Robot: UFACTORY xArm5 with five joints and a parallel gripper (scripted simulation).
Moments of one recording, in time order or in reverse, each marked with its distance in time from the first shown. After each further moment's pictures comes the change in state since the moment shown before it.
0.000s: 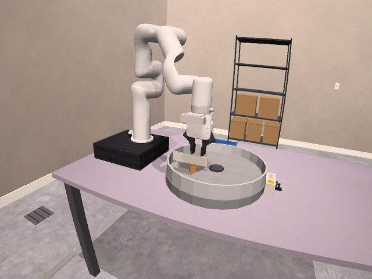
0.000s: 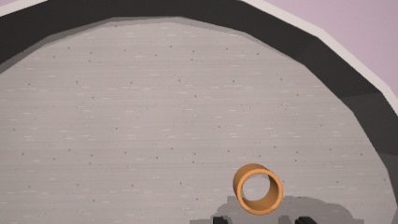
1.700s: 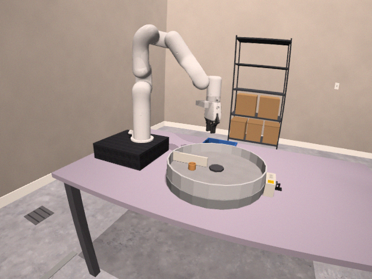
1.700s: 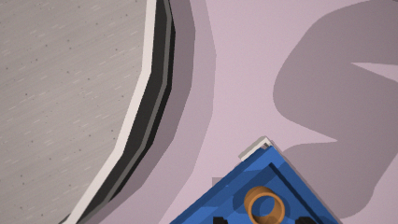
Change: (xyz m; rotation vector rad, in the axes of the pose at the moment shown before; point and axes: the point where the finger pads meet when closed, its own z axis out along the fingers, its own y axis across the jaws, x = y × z) arm -0.326 0.064 -0.003 0.003 0.001 0.643
